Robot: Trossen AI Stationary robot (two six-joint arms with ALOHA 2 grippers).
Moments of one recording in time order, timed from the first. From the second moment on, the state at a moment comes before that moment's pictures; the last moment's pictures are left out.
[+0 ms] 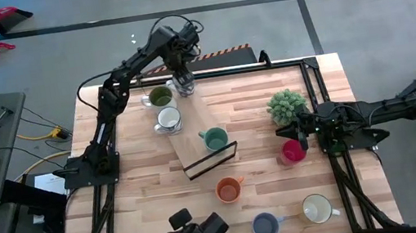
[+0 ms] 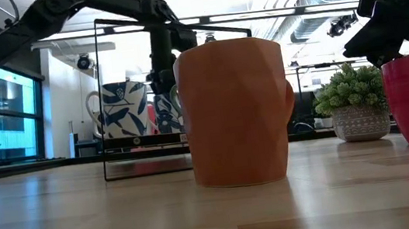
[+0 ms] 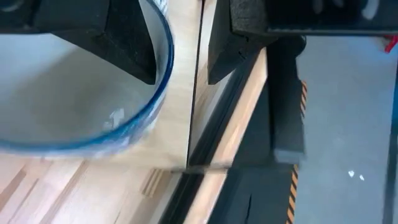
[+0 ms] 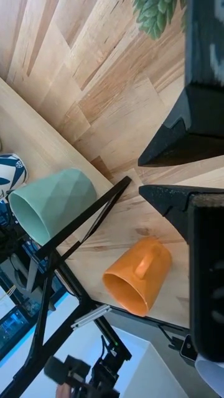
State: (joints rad) left arm 0.69 2.30 2.32 -1.48 -0.22 0.25; right arm 0.03 0.27 0.19 -0.27 0.05 0.58
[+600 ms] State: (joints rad) left arm 0.66 2.13 2.35 -1.54 -0.21 0.16; right arm 0.03 0.27 0.19 -0.27 0.05 0.57
